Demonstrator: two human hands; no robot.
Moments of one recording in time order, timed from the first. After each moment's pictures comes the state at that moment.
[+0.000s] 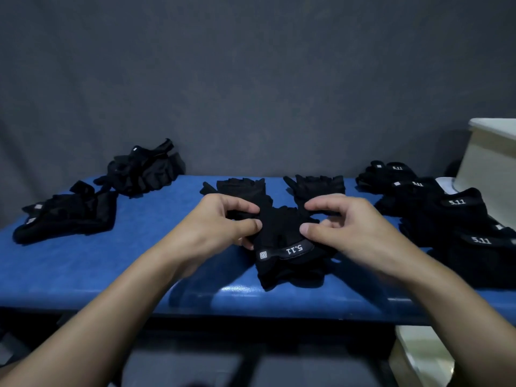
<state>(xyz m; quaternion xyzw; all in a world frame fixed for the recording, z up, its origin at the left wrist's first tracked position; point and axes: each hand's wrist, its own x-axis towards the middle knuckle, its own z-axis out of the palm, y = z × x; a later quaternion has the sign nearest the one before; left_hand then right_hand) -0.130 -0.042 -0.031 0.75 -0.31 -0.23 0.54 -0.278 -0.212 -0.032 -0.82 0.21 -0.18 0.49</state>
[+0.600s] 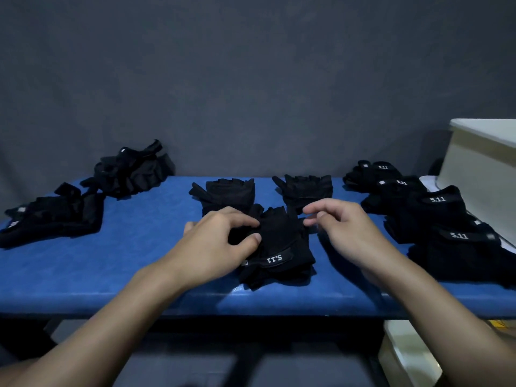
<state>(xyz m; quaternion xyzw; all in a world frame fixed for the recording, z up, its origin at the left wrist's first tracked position) -0.136 -0.046 -0.054 0.84 -0.45 -0.05 0.29 -0.275 -0.227 -0.047 -0.81 0.26 -0.23 0.47</state>
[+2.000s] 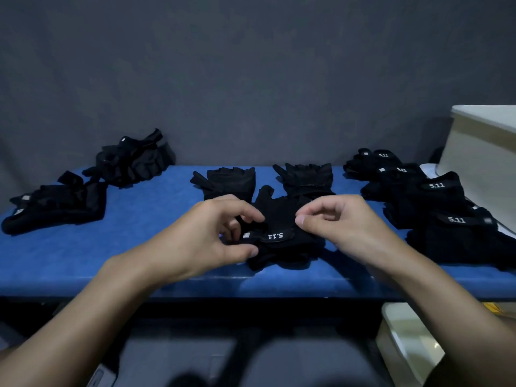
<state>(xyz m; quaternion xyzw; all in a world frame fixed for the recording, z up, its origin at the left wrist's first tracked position) -0.141 -0.022 -0.044 0.73 -0.54 -0.12 0.41 -0.296 -0.205 -0.040 -0.81 0.17 -0.20 0.52</state>
